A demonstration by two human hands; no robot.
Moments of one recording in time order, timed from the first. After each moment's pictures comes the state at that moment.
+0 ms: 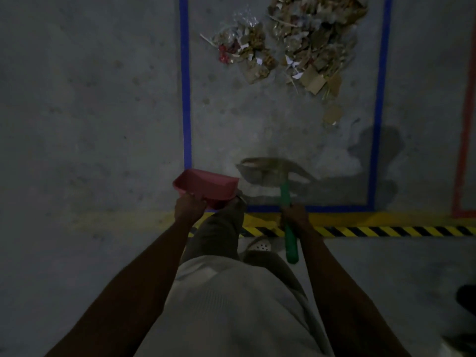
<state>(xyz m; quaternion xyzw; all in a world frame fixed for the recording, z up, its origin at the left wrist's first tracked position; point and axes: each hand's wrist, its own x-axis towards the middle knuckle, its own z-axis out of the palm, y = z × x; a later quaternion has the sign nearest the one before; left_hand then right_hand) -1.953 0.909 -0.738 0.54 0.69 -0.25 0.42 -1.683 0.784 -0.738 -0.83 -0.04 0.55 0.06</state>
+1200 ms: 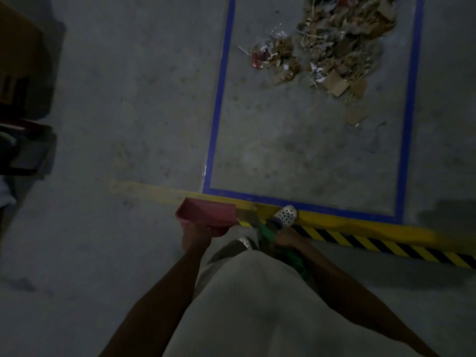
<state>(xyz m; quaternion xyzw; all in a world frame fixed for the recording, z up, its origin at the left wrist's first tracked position) -1.949 0.583 -0.671 0.44 0.79 -0.22 0.35 -1.686 0.538 -0.726 -0.68 -0.31 0.65 -0.14</state>
